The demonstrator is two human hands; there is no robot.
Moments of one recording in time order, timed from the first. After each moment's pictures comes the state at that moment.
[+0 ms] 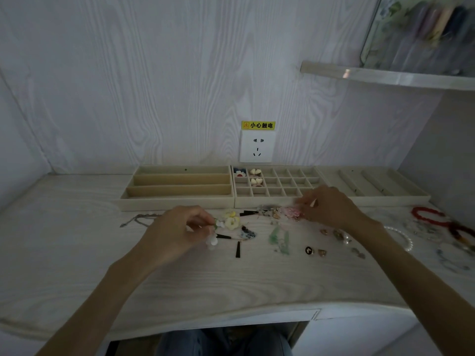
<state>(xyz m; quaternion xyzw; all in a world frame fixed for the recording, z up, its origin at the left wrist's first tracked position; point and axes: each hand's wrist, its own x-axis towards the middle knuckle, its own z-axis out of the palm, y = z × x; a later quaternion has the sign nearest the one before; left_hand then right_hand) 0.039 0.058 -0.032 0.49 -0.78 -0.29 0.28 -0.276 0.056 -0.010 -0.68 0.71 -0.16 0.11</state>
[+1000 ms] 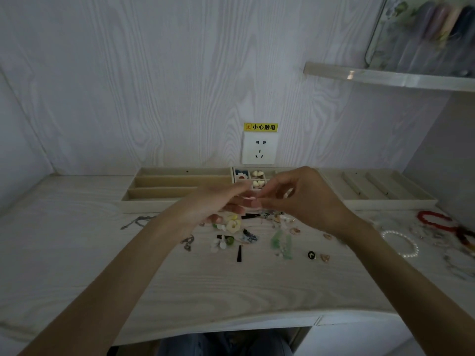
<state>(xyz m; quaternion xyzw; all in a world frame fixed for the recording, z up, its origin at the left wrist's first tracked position) -0.018 0.057 0.036 0.51 -0.64 -0.53 0.23 -0.201 0.084 0.041 -0.75 0.52 -0.37 0.21</state>
